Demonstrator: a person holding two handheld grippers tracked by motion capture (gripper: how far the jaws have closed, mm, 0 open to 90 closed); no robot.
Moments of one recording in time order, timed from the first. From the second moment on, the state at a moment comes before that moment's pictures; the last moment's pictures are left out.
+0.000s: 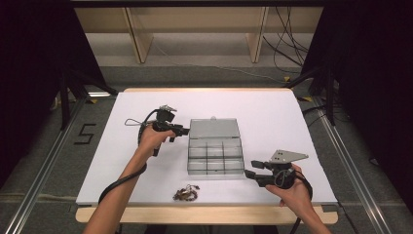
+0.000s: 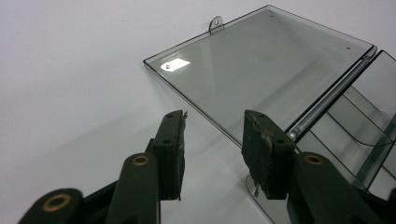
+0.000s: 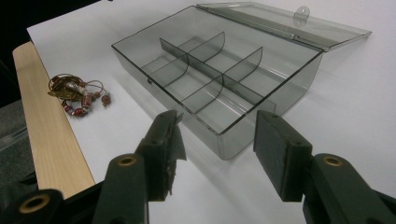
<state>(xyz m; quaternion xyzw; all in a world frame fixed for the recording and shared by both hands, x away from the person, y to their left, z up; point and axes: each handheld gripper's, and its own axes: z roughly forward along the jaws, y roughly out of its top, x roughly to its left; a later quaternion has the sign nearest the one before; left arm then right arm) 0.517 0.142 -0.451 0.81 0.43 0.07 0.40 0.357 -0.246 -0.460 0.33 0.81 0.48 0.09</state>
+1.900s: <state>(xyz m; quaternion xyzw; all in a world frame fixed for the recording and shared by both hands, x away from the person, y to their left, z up) 0.375 0.163 -0.438 0.84 0.39 0.02 0.38 0.339 -0.268 -0.471 0.35 0.81 0.46 0.11</state>
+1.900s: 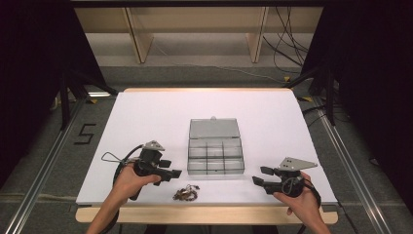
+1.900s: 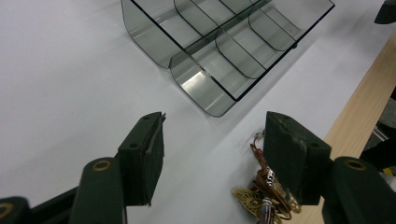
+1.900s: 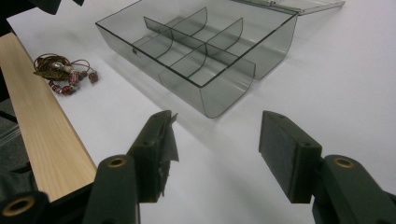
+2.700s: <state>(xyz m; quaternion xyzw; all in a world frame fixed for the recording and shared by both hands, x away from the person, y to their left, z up) 0.344 0.144 -0.456 0.85 0.39 0.01 0.36 0.338 -0.269 -0.476 0.37 0.80 0.46 0.09</state>
